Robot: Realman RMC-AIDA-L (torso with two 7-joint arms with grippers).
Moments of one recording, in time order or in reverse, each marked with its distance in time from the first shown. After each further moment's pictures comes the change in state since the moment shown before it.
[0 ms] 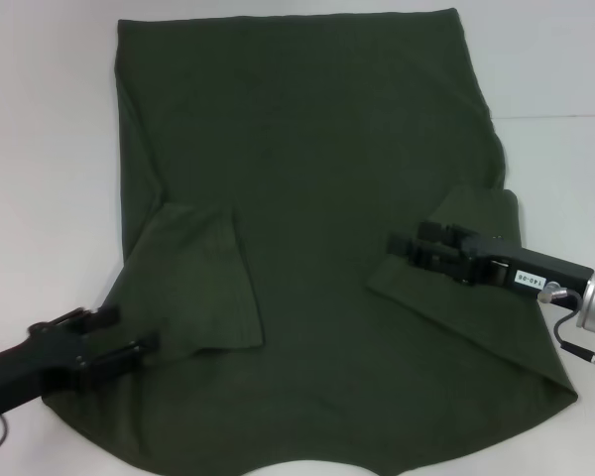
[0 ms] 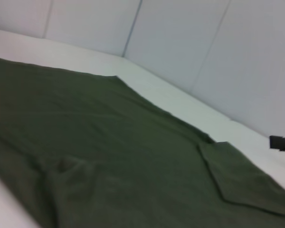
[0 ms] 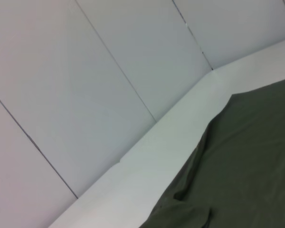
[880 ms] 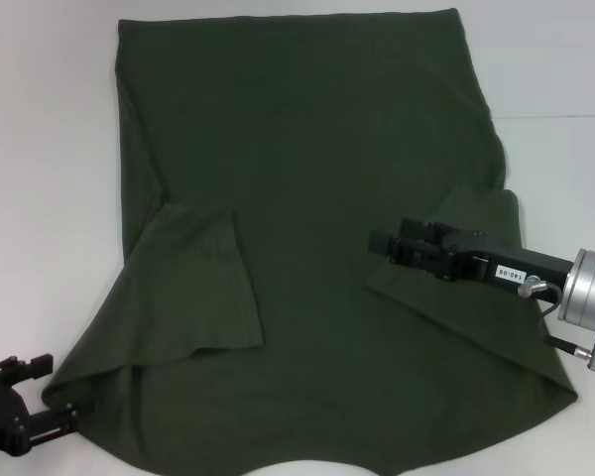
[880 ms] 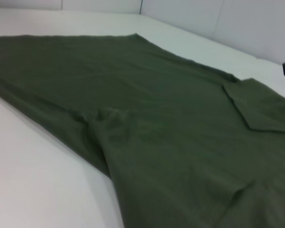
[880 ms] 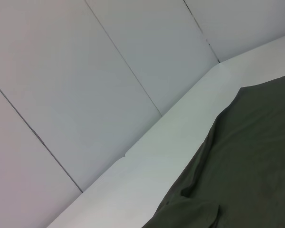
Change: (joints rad) left arm 0.101 -0.004 -0.027 0.155 0.114 0.017 0.102; right arm 0.036 0.000 -0.028 0.026 0.006 0.028 0.007
